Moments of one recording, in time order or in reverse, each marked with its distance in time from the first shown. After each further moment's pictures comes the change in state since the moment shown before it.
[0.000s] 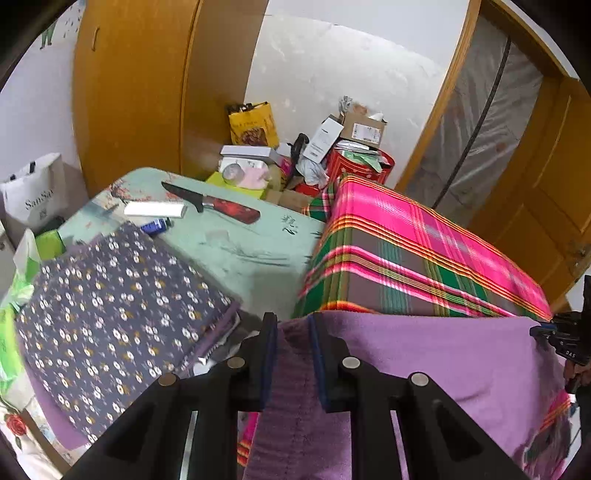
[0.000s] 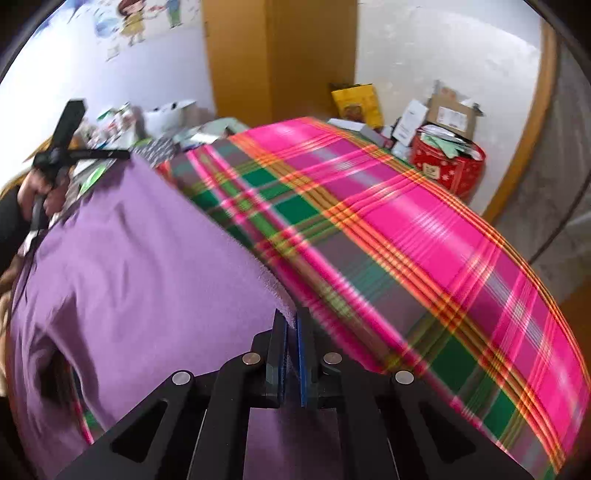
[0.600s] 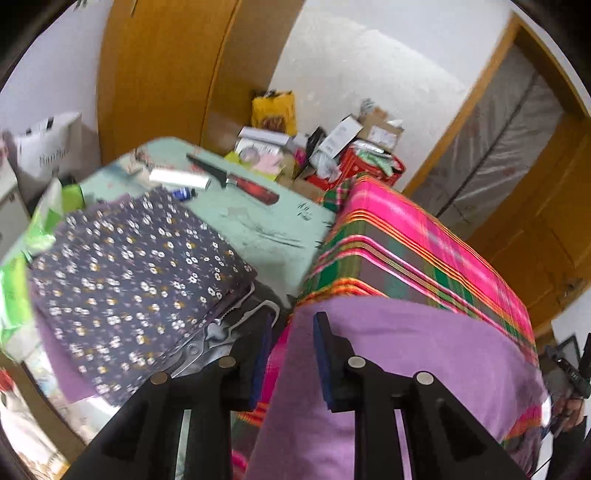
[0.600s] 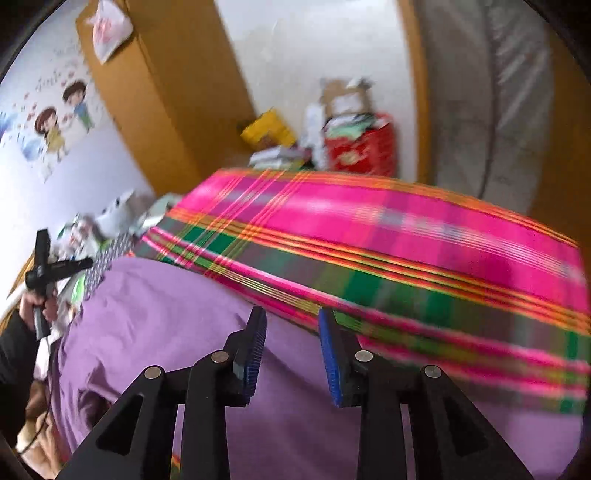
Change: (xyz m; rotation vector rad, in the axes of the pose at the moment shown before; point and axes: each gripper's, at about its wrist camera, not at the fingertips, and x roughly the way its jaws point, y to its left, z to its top) left arm -0.051 0.024 -0.025 -0.116 0.031 -0.032; right arm -0.122 -0.043 -0.089 0.445 -0.183 -0.084
